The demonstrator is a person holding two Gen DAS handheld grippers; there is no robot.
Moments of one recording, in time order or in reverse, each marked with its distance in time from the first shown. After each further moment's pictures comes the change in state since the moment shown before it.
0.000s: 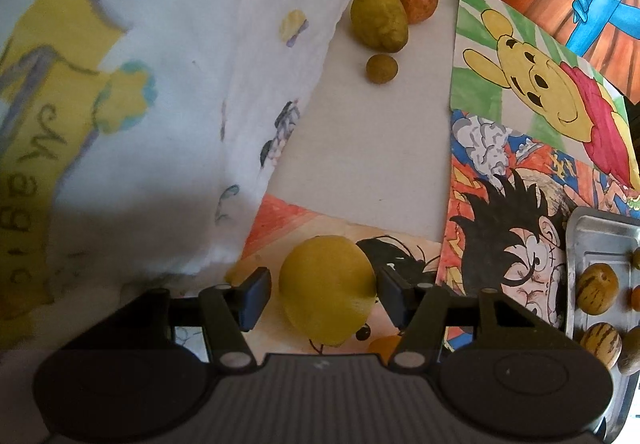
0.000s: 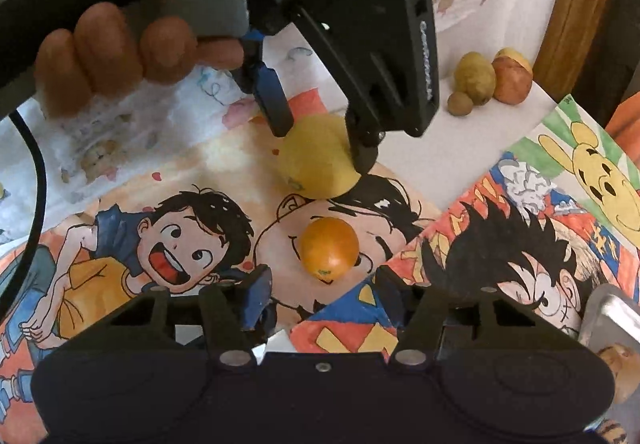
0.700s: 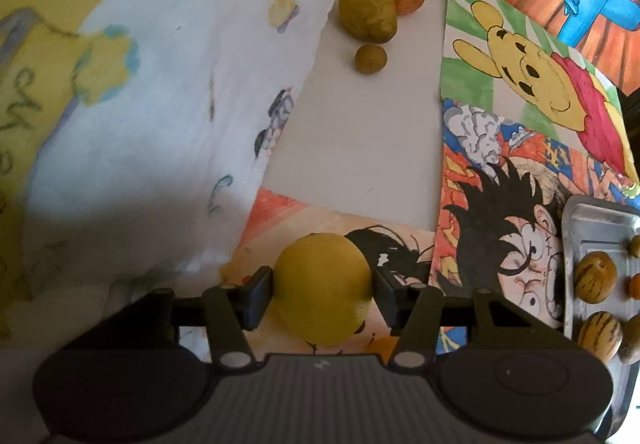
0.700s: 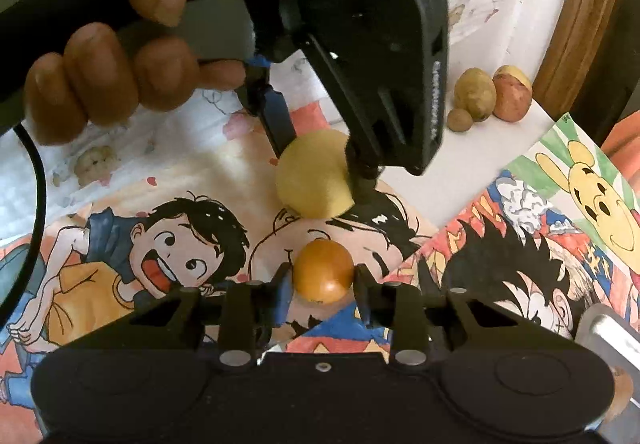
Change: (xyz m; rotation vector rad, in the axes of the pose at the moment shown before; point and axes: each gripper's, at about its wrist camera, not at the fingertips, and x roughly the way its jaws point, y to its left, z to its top) left arm 0.001 -0.003 -0.007 0.023 0.001 -0.007; right arm 0.000 0.004 0.001 -0.035 -0.020 -0.030
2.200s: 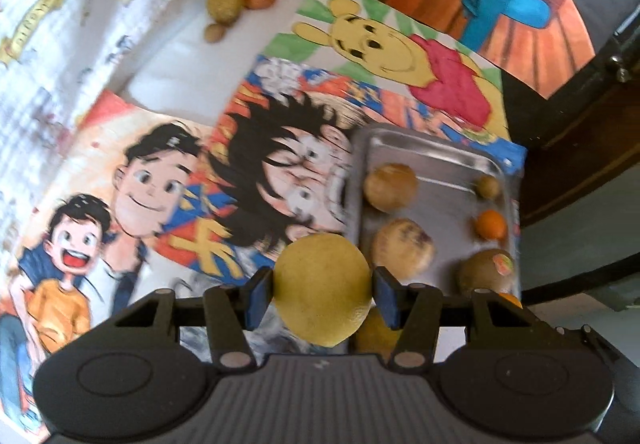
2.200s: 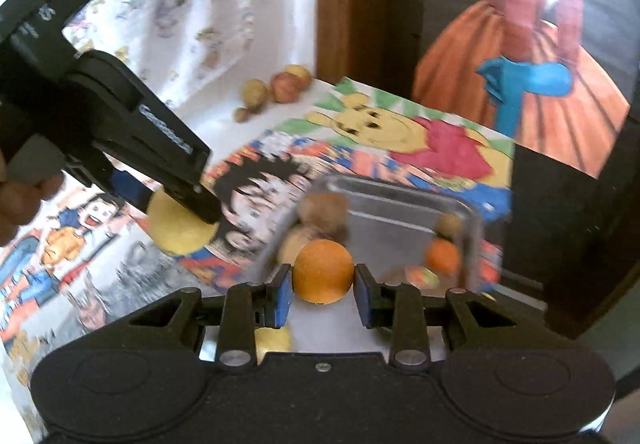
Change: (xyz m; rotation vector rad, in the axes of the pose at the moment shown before) left arm -0.079 -0.162 -0.126 -0.059 -0.110 -0.151; right arm -0.207 -0.119 -0.145 0.332 -0.104 -0.230
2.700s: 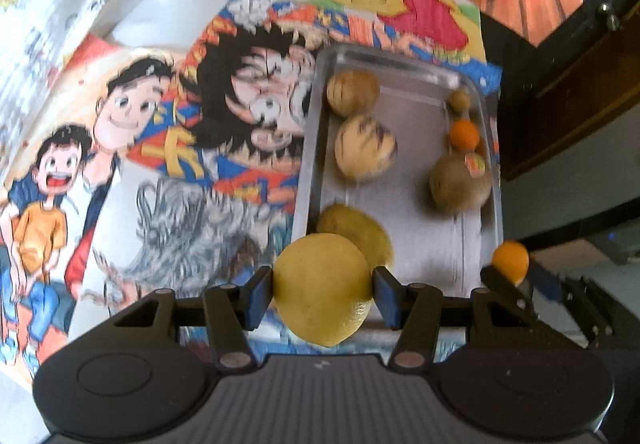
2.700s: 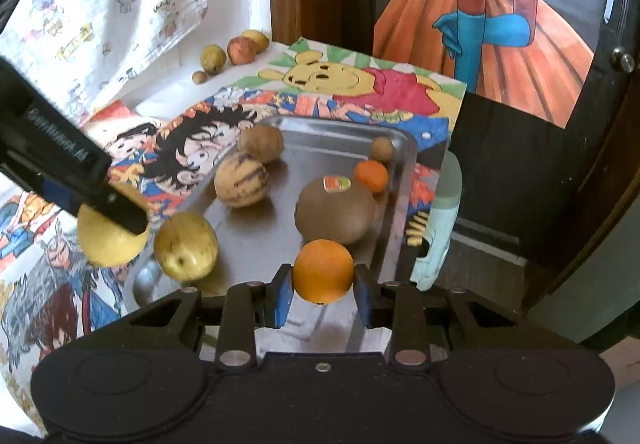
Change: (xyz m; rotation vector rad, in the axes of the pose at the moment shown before) left arm -0.002 -0.030 -0.061 0.032 0.124 0.018; right arm -0.019 -0.047 -0.051 0.051 0.083 -0.038
